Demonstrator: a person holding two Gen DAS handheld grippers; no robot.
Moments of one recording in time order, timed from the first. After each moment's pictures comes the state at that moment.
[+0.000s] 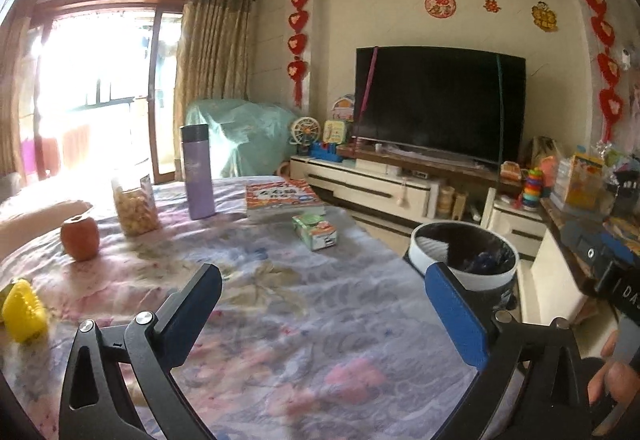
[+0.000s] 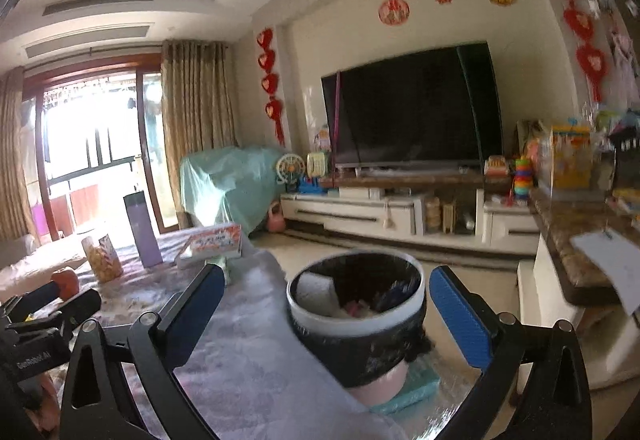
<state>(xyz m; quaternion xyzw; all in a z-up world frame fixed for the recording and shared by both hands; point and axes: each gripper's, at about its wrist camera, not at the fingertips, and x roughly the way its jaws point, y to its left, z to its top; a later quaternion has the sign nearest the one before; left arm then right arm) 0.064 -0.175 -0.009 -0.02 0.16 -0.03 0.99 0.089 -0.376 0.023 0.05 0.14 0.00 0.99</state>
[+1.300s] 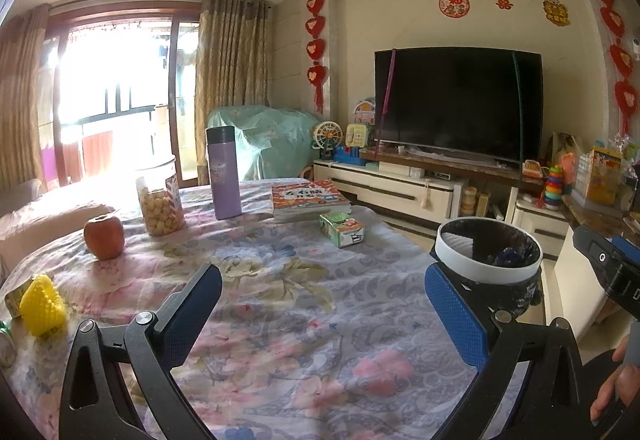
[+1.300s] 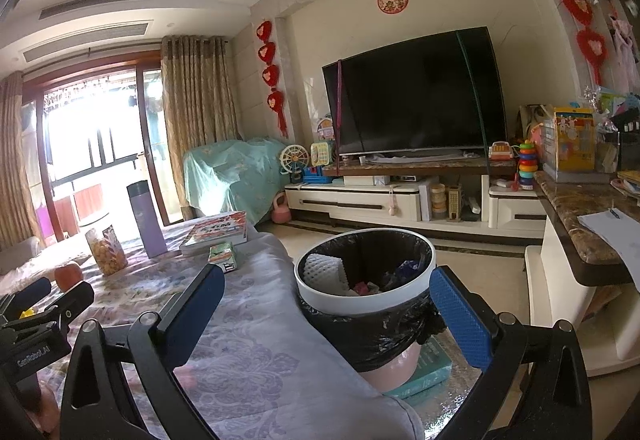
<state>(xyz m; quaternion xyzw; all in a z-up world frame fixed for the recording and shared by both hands) 0.066 -0.173 -0.018 -0.01 0.15 0.00 0.99 0.077 -0.369 0.008 0.06 0.15 0.00 0.99</state>
